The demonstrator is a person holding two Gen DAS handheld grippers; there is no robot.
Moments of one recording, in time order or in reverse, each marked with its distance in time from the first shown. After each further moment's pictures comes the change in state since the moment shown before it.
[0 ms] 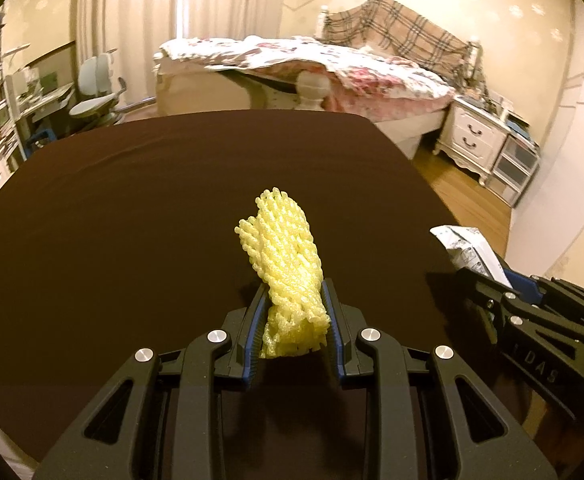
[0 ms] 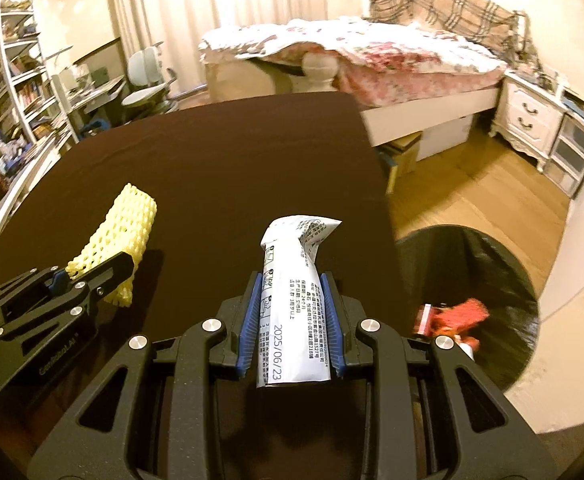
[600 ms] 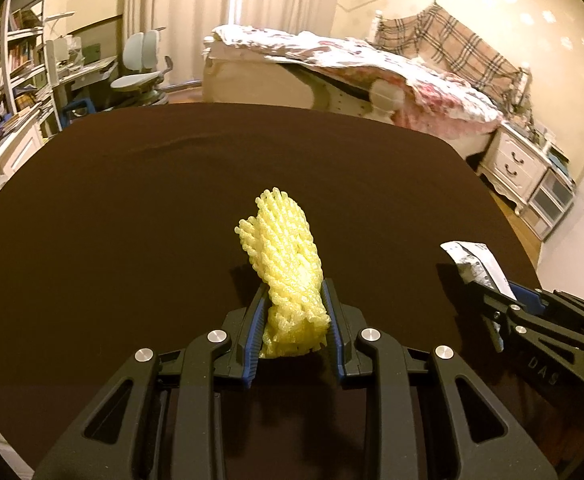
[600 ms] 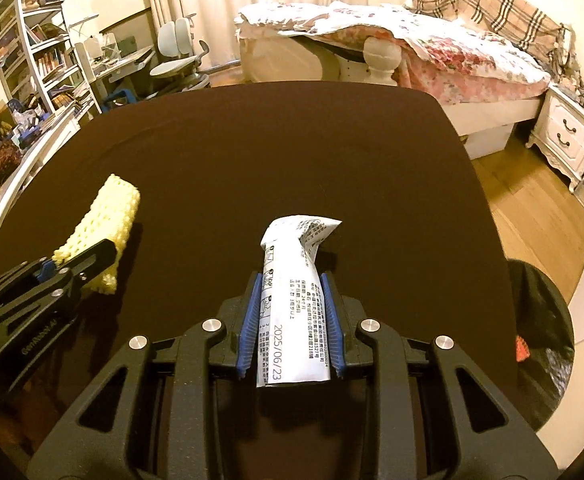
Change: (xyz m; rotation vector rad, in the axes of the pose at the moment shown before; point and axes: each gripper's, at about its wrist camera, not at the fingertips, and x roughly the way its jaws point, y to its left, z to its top) left arm 0.011 0.082 0.010 -0.141 0.014 0.100; right arm 0.056 0.074 0.030 -0.107 0.085 0.091
